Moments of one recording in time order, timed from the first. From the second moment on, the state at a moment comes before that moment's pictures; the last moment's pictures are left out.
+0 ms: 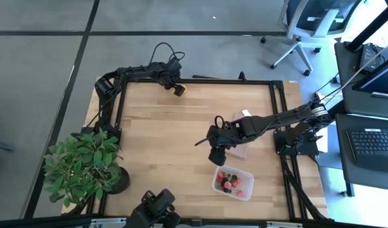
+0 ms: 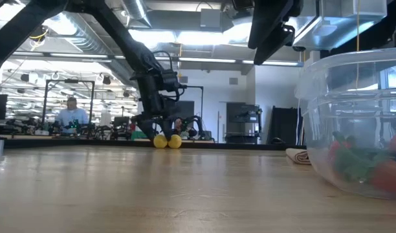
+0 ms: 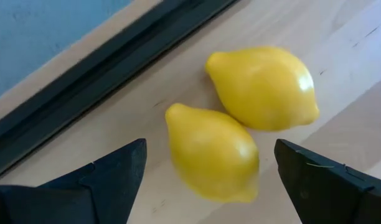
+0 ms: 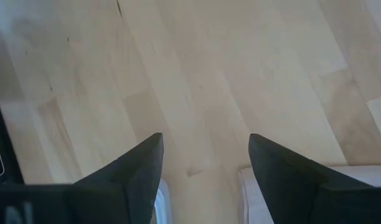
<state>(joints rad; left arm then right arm) 0.79 2.01 1.39 -0.60 0.04 -0.18 0.22 1.66 1.43 -0.91 0.10 0.62</state>
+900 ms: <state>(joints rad) 0.80 2.01 1.39 -0.61 0.06 -0.23 0.22 1.66 1.43 -0.91 0.10 0.60</state>
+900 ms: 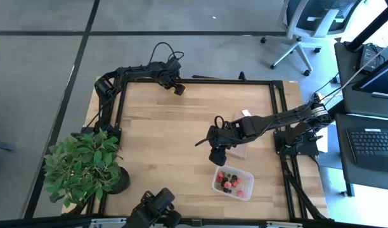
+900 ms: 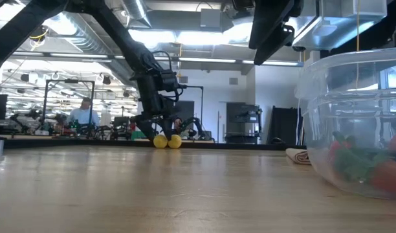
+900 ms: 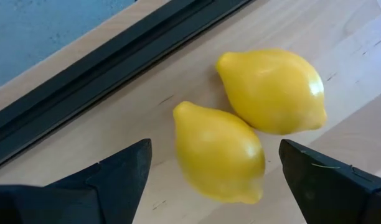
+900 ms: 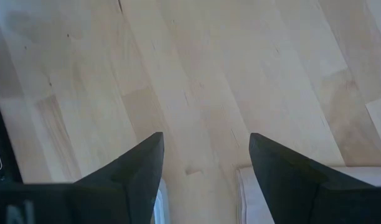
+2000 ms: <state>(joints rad) 0.78 2.09 1.44 -0.63 0.01 -0.24 0.22 1.66 1.43 -0.91 0.10 0.60</state>
